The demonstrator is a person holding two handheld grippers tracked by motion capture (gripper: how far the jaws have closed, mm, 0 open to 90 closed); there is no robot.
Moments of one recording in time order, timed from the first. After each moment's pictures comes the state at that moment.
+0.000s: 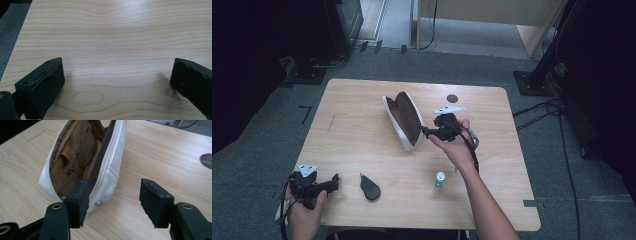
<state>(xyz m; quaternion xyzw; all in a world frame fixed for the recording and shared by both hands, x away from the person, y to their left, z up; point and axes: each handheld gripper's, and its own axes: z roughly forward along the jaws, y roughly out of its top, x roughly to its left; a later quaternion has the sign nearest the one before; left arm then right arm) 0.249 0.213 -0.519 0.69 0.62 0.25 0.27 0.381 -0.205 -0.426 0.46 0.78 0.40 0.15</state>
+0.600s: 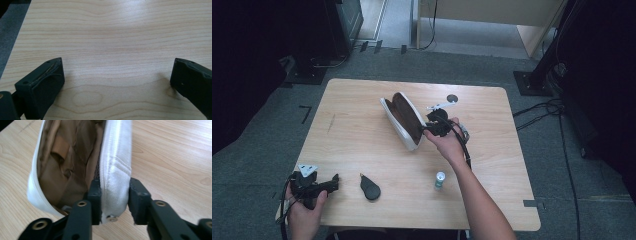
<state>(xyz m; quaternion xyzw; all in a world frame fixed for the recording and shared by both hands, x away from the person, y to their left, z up) 0.249 0.212 -0.519 0.69 0.62 0.25 0.27 0.408 -0.191 -0.443 0.49 0.79 0.36 0.08</state>
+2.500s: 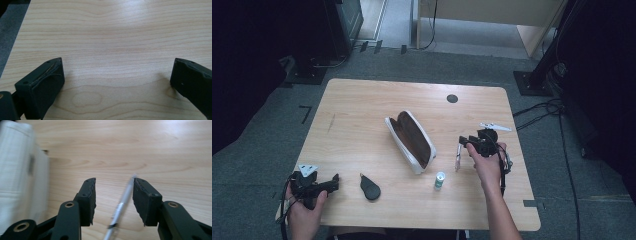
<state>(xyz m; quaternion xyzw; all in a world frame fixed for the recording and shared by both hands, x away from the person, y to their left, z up) 0.249 0.212 -0.519 0.69 0.62 0.25 0.27 0.340 -0.317 -0.463 0.63 0.66 0.39 0.13</state>
